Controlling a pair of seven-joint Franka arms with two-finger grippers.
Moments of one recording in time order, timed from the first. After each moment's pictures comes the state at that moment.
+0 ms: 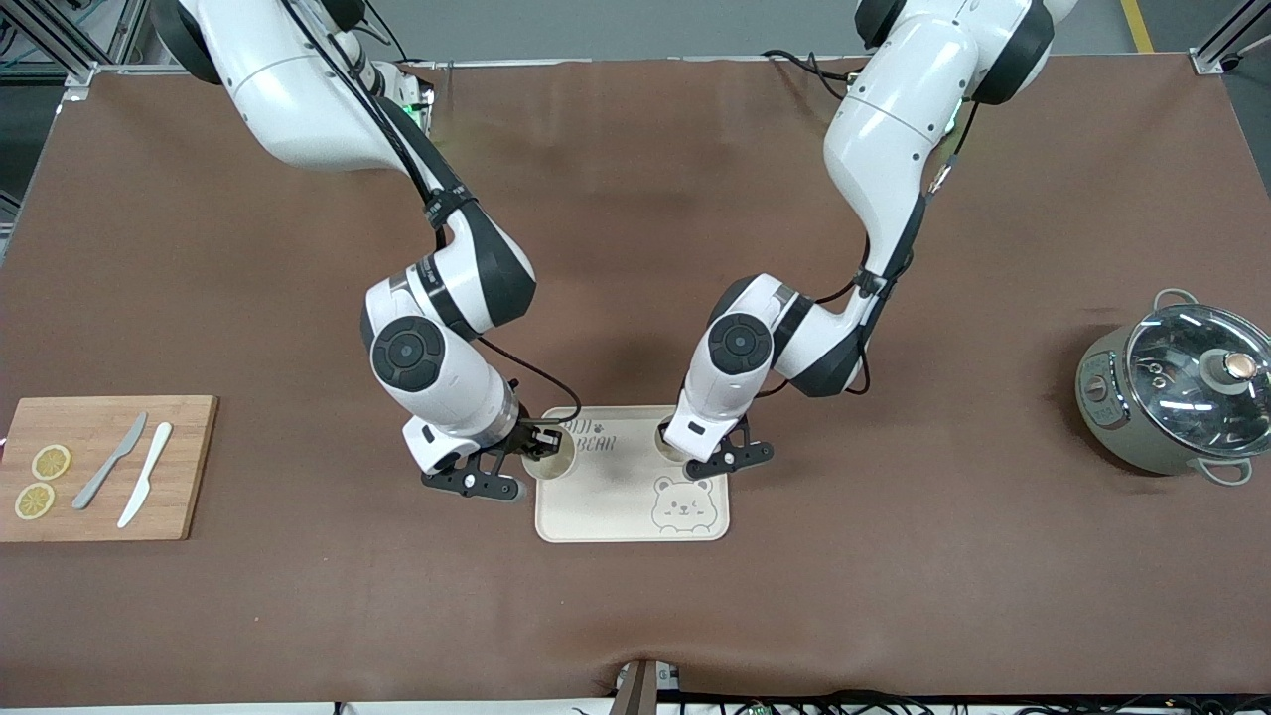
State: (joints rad) left arm -0.55 0.88 -0.08 -1.33 0.05 2.35 -0.90; right arm 0.40 0.76 0.10 -1.27 0.04 2.16 0.64
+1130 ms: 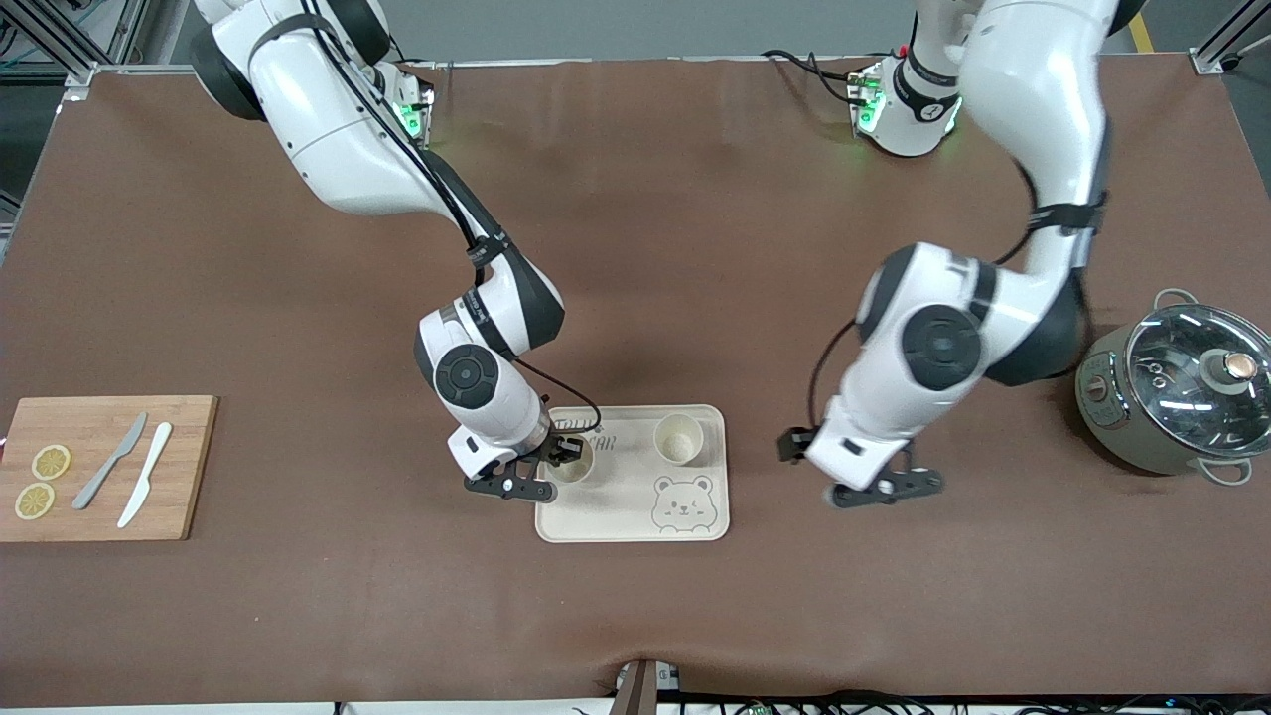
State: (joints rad) left arm -0.30 0.61 -0.06 -1.30 0.04 1.99 -0.45; right arm 0.44 0.88 0.10 -1.30 0.00 2.30 0.65
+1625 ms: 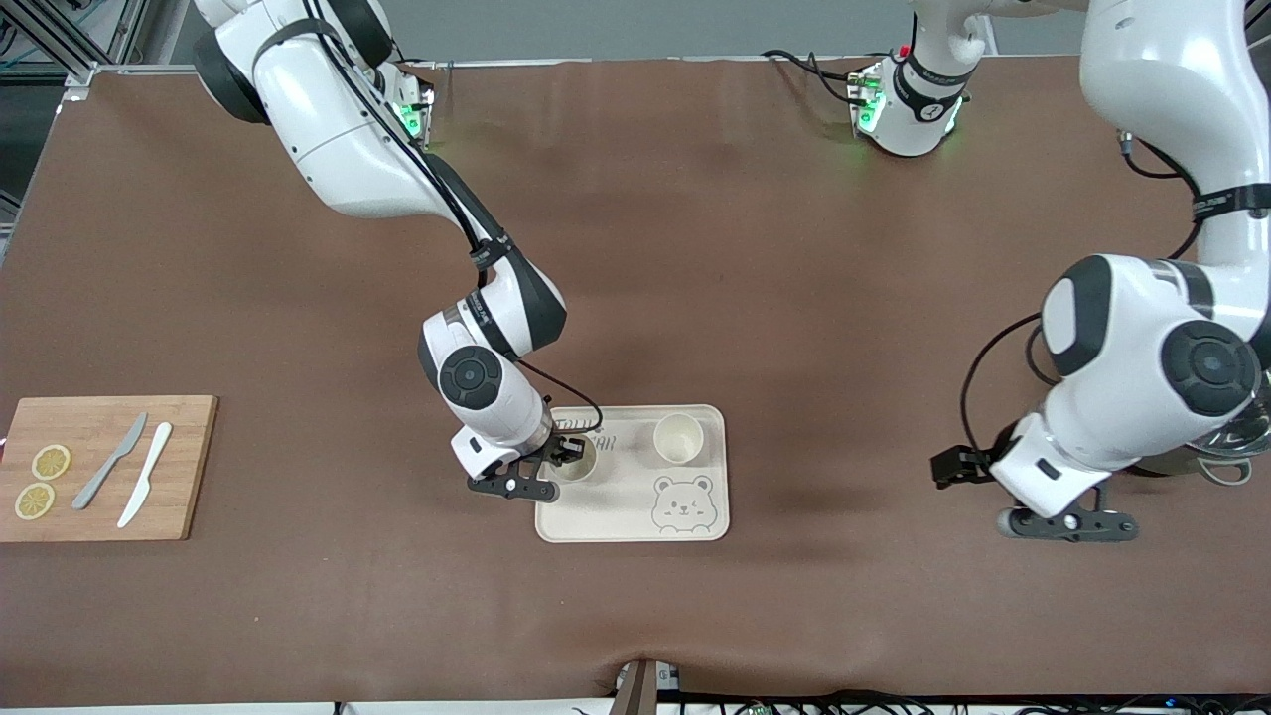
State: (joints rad) left arm -0.08 0.57 -0.07 -1.30 0.02 1.99 -0.08; right arm 0.44 0.89 0.10 -1.30 -0.01 2.31 0.65
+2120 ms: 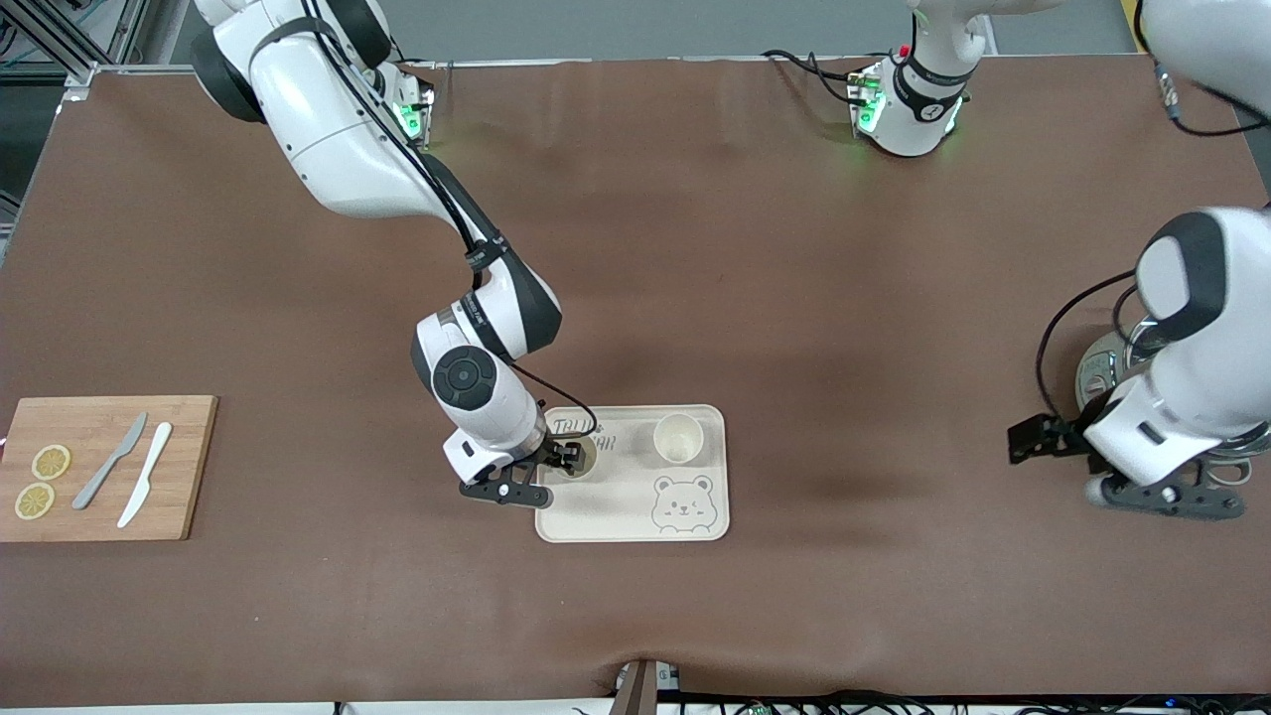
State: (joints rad) left arm 0.01 0.41 -0.08 -1.39 0.01 1.89 0.07; right arm 0.44 0.88 0.08 -1.29 -0.03 2.30 0.65
